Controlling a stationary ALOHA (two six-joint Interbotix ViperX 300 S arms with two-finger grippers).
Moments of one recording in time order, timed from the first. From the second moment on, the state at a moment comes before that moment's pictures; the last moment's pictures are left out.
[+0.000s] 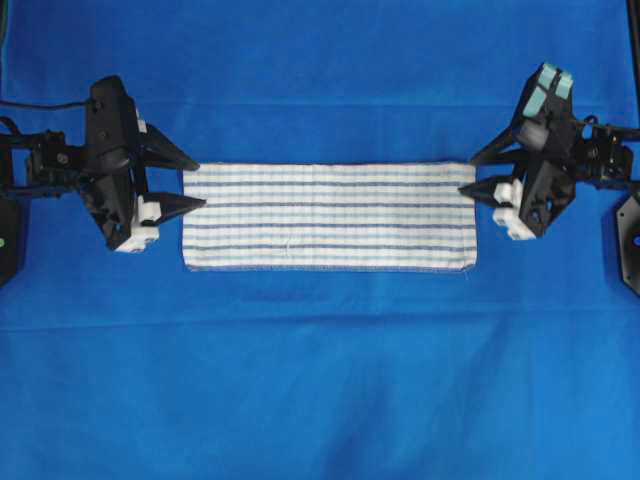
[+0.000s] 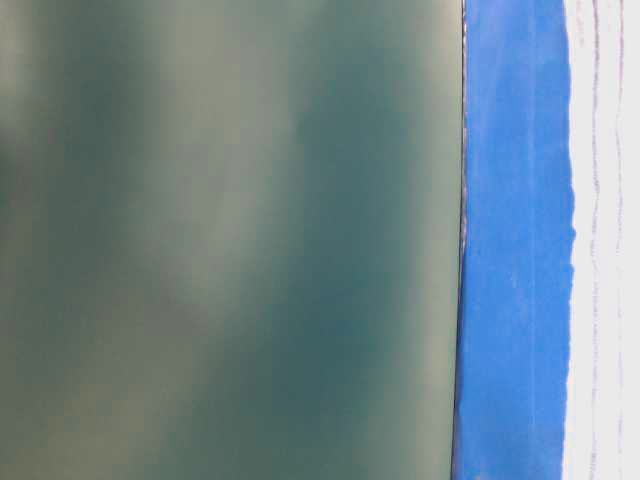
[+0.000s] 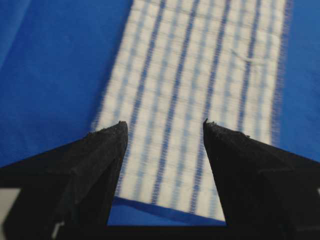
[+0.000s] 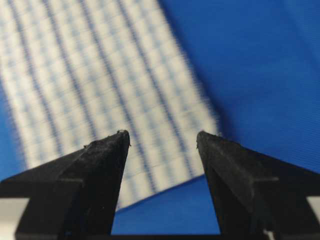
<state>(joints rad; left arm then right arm) 0.18 -0.31 1.12 -0.03 -0.15 -0.06 -0.27 -0.39 1.13 -0.03 0.01 0.25</state>
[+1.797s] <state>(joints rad) 0.31 -0.19 1.00 -0.03 0.05 0.01 -0.33 -0.28 1.05 -0.13 0.08 0.27</state>
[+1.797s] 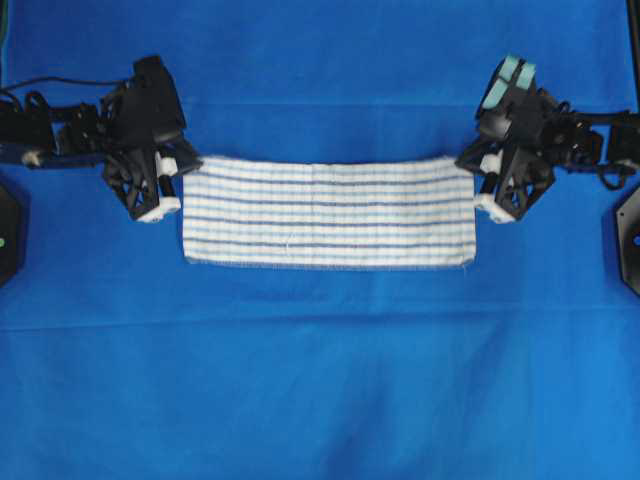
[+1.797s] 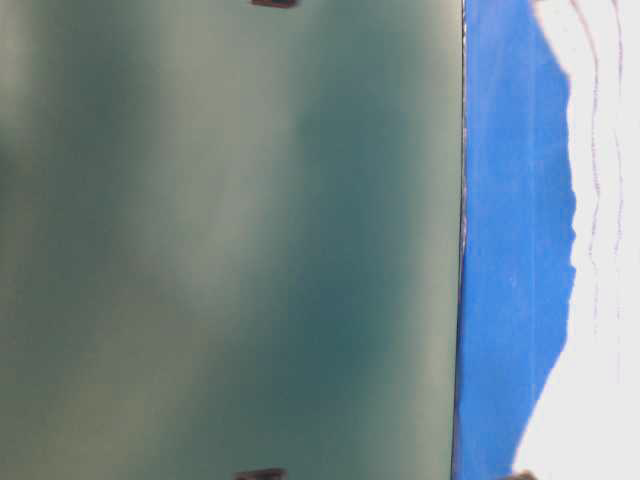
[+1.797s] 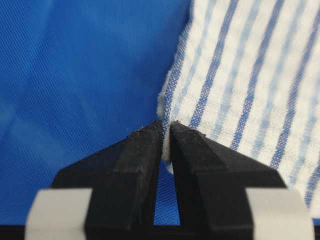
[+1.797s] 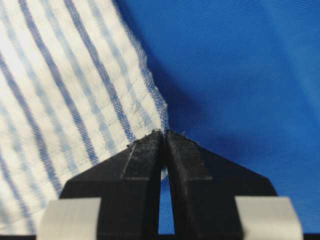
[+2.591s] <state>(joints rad) 0.18 -0.51 0.98 -0.03 0.20 -0.10 -0.33 -0.66 1.01 -0.13 0.31 0.27</state>
